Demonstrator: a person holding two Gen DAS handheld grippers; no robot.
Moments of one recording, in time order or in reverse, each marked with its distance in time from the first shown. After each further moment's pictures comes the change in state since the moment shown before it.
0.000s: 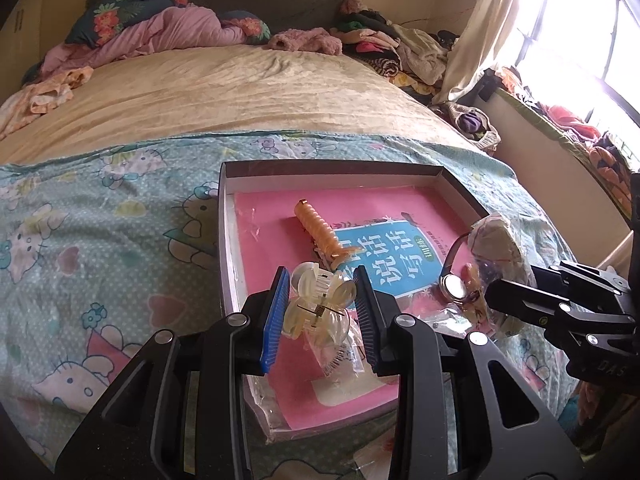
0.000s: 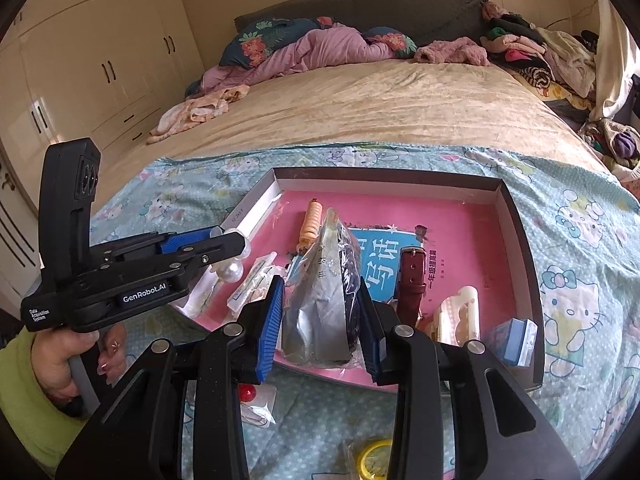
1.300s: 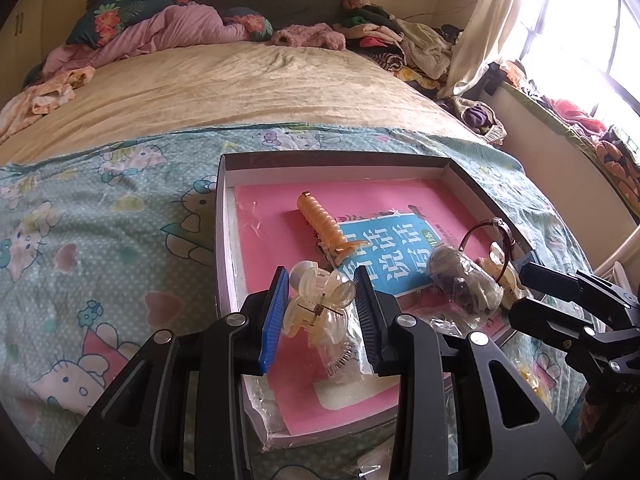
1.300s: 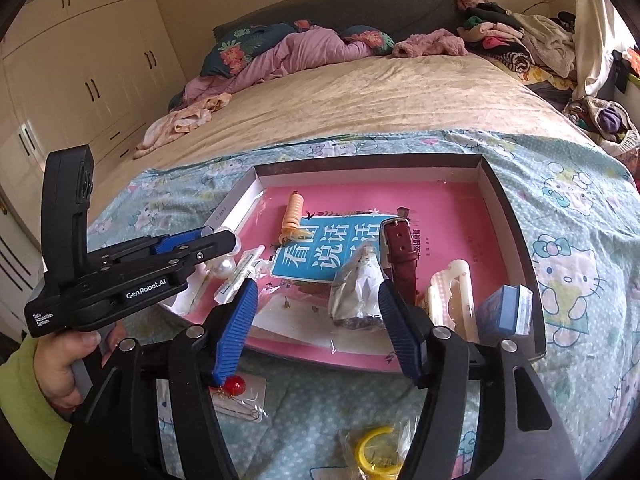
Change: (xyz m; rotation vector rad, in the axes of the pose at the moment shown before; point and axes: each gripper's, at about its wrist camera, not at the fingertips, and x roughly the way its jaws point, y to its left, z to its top) left arm 0.013 0.000 -0.003 0.003 0.012 0.022; right arm -0.010 -0.010 -0.018 0.082 -0.030 -0.025
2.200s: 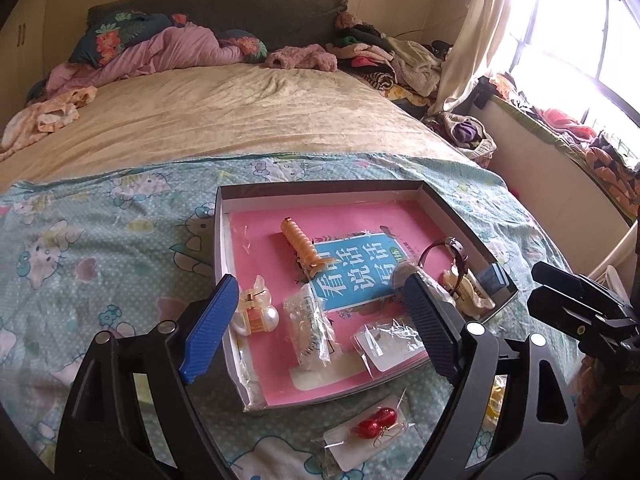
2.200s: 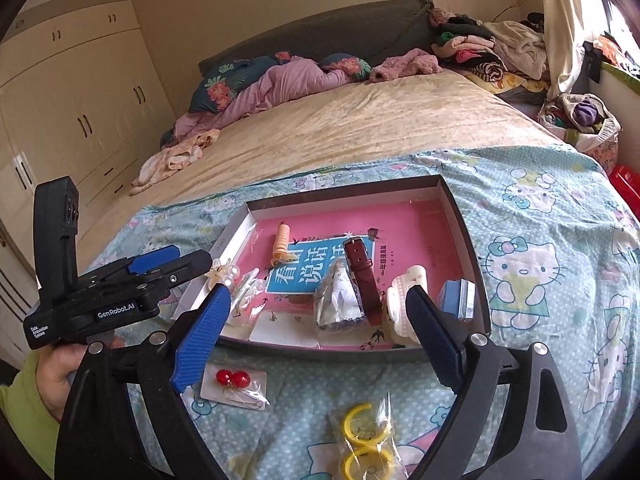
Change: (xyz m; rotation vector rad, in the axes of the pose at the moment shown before) left arm -0.049 -0.021 0.006 0.014 -0.070 -0.009; right arm -0.058 -0.011 -0.004 0.070 -0.118 -0.026
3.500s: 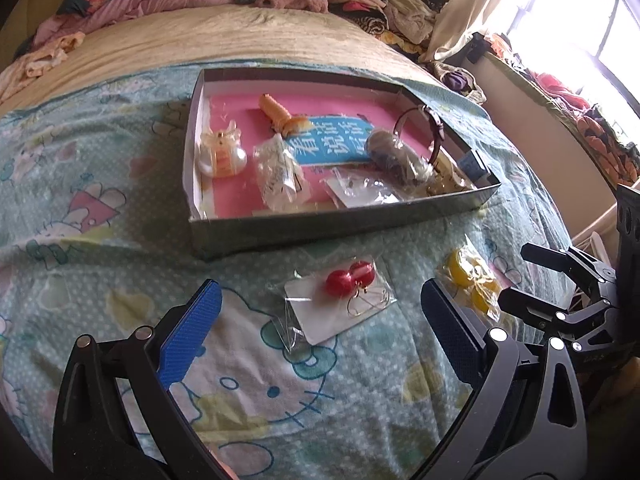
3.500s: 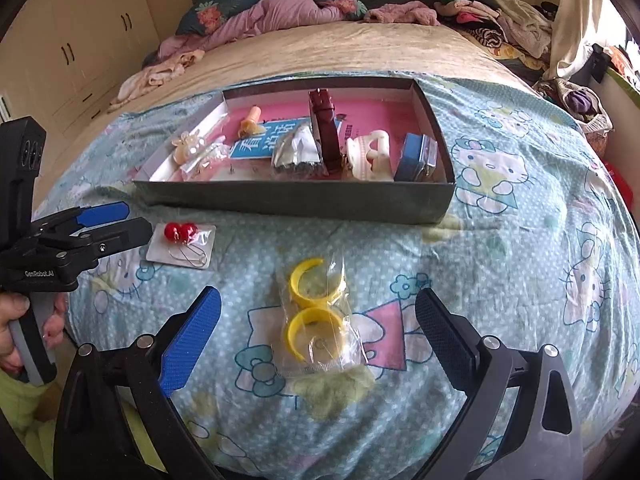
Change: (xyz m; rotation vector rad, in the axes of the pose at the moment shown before) left arm -0.001 -0.012 -0.086 -0.036 0.217 -0.063; right arm 0.003 -0.008 -0.085 -0.119 0.278 -0.125
